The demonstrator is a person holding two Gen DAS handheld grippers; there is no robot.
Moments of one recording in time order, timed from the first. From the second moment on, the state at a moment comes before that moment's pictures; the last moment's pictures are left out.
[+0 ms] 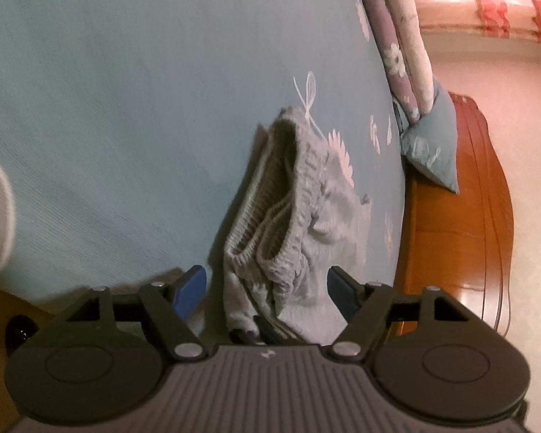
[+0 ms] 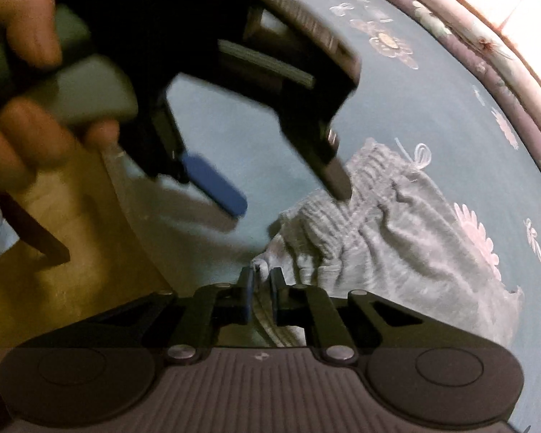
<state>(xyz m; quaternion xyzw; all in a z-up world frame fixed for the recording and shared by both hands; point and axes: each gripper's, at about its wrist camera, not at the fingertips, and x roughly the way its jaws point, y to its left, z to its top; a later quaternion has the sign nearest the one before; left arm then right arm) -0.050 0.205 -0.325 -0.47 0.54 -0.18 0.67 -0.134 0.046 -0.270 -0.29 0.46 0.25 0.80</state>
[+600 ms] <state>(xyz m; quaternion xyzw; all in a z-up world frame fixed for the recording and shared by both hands) 0.021 0.156 -0.331 -0.42 0.51 -0.25 0.71 -0.133 0.036 -0.256 -0.24 0.46 0.25 0.82</state>
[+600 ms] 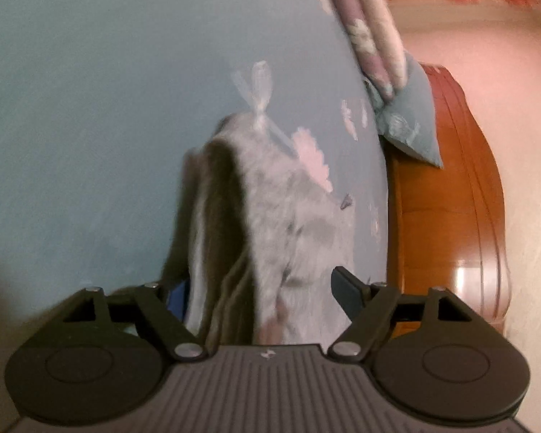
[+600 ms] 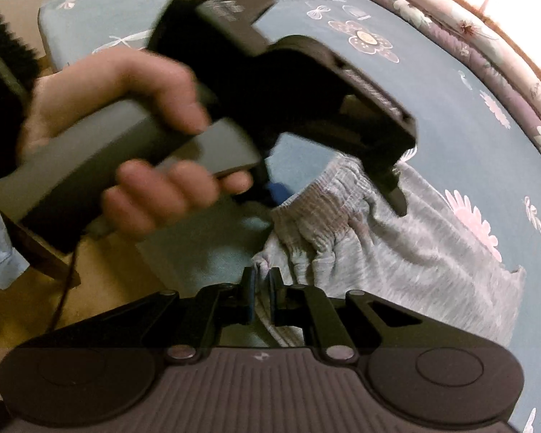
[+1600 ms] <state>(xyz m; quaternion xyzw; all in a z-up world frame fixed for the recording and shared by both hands) 0.045 0.114 -0.288 -0.14 0.62 -0.24 0.73 -0.053 -0.310 -0.268 0.26 0.52 0.11 0.81</state>
